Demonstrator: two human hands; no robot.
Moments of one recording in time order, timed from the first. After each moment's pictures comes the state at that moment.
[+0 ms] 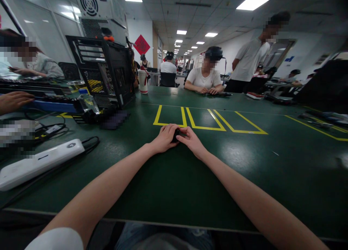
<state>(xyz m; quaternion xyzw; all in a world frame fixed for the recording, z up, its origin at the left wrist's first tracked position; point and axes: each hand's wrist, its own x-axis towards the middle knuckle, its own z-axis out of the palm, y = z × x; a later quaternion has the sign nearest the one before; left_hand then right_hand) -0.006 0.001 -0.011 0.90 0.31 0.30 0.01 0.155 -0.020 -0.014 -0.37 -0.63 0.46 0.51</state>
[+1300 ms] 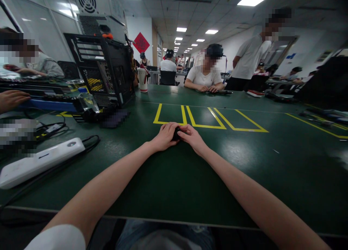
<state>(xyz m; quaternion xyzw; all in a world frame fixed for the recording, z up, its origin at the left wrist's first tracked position) -0.004 0.001 -0.011 0.90 0.31 0.30 0.01 0.159 -0.017 -0.014 -0.39 -0.61 0.49 0.49</state>
